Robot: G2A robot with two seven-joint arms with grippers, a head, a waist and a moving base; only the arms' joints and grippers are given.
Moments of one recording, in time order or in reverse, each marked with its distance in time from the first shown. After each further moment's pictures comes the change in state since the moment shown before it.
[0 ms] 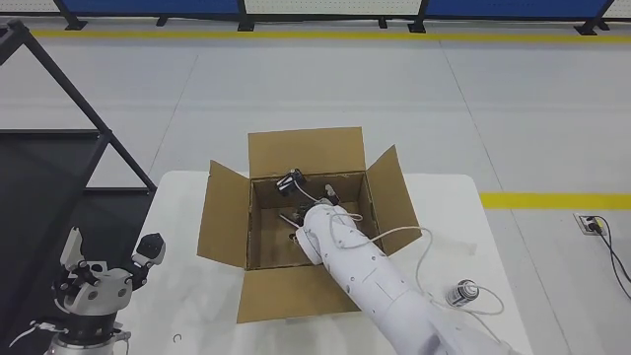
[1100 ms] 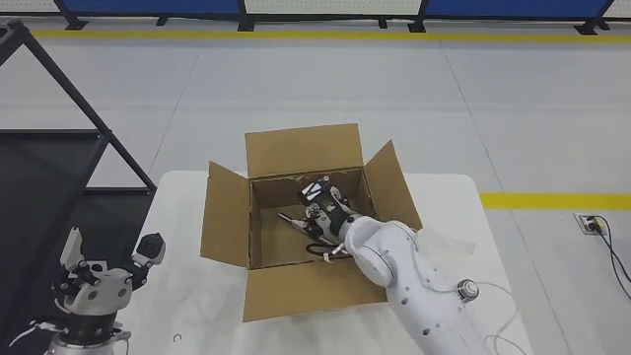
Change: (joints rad) left arm 0.000 0.000 0.000 0.000 0.000 0.000 0.000; right arm -0.518 0.357 0.486 -0.964 -0.167 -0.480 -0.006
